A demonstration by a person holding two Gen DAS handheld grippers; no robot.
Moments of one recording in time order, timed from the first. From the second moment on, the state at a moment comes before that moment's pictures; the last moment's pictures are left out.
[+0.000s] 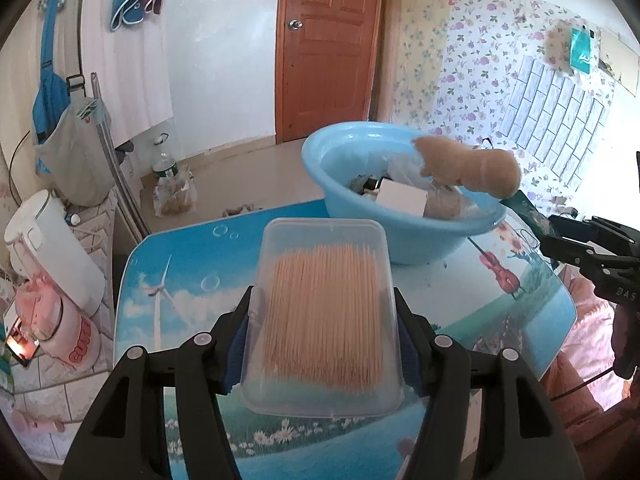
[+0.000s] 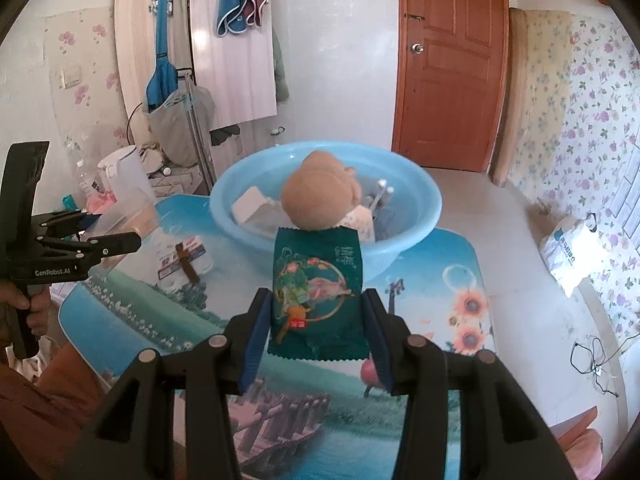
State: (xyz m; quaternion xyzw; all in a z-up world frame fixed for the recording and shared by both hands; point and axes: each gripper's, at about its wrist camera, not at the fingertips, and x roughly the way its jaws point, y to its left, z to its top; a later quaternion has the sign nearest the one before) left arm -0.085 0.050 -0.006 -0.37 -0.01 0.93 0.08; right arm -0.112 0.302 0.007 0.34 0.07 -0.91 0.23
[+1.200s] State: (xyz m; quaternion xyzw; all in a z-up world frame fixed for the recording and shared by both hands) left arm -0.208 0.133 0.004 -0.37 0.04 0.92 0.15; right arm -0.240 0.295 -0.019 0.36 0.02 -0.90 0.23
